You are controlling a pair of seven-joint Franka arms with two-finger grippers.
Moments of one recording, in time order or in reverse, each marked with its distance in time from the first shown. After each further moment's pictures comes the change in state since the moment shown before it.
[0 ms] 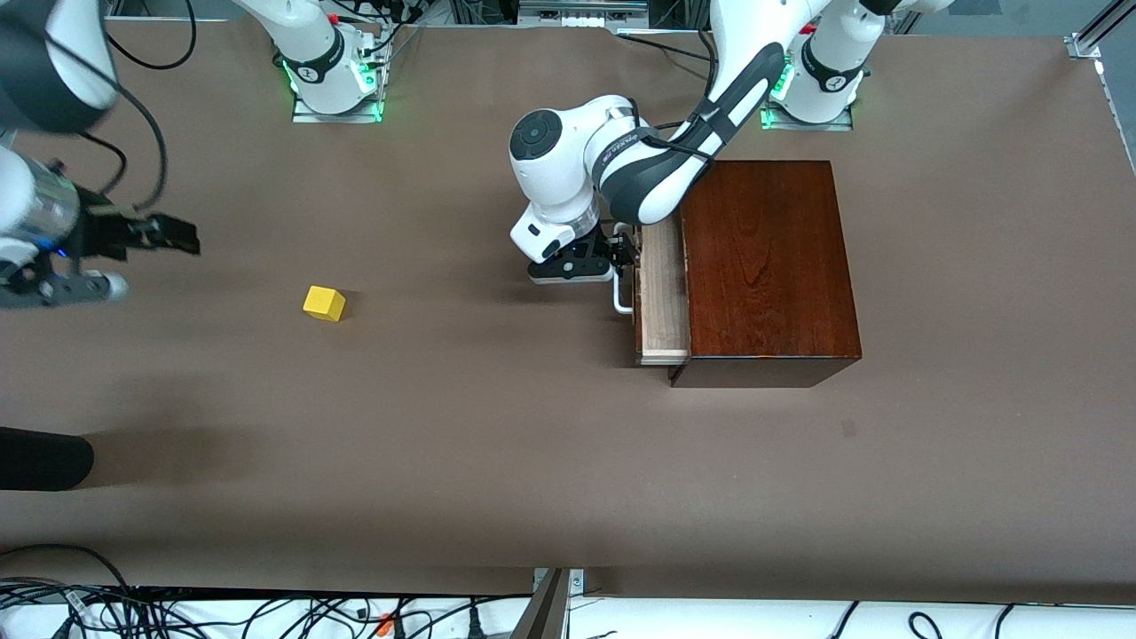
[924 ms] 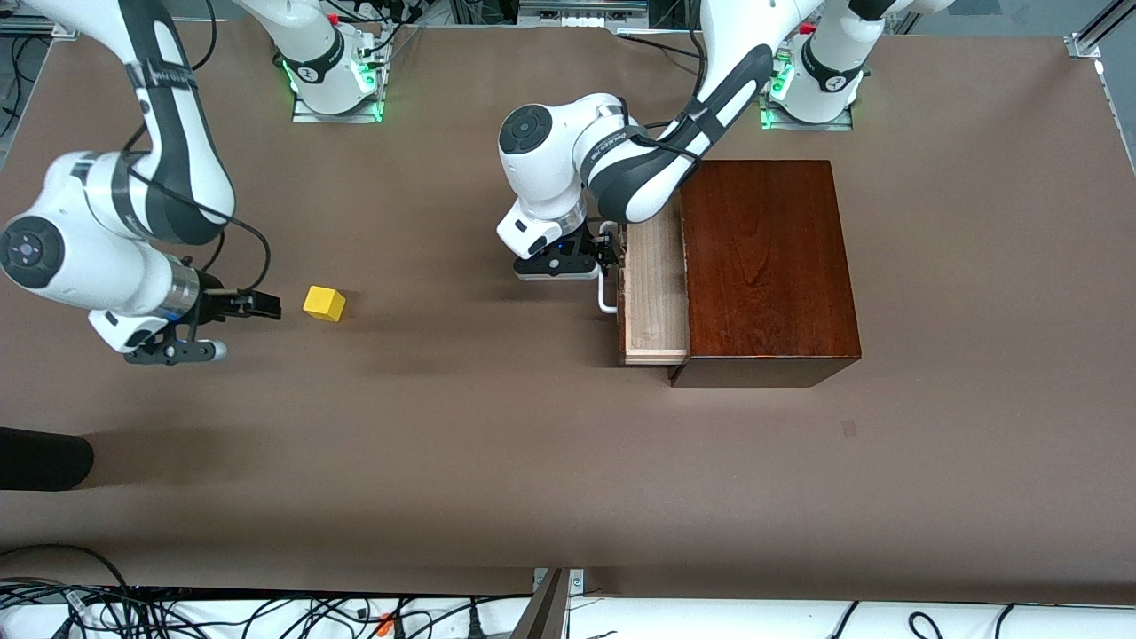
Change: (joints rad) left arm -0.032 0.029 0.006 0.051 -0.013 0.019 -0.004; right arm 0.000 0.125 -0.001 -0.300 0.126 0.462 0.018
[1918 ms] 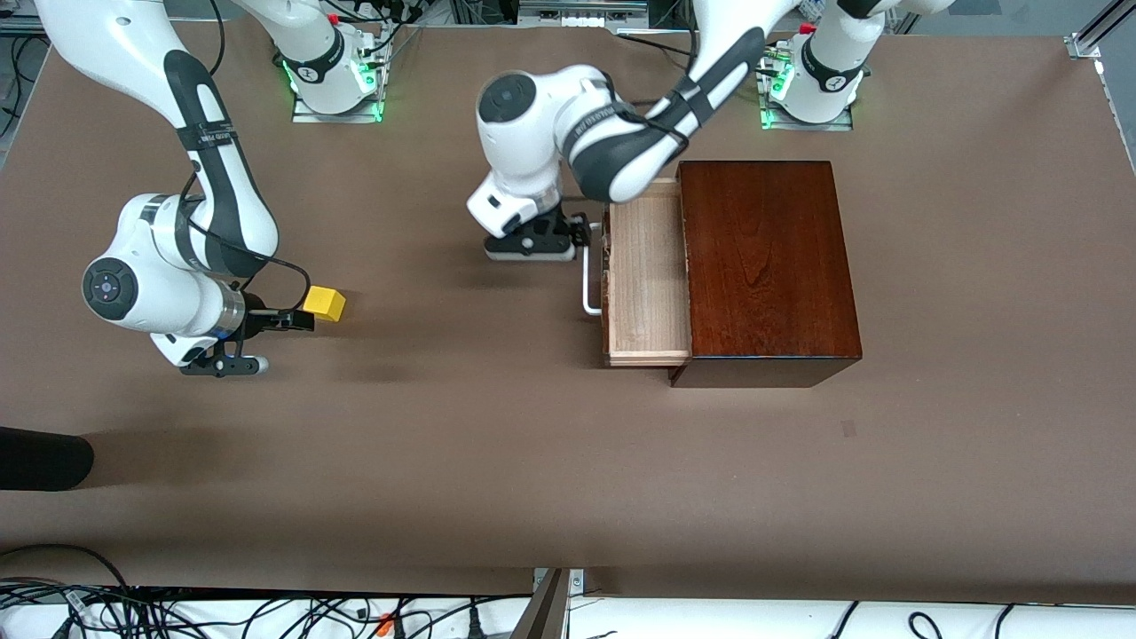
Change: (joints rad) left arm -0.049 0.005 -0.030 0.115 -0.074 -0.047 0.000; right arm 0.009 0.099 0.009 -0.072 0.041 0.134 0.002
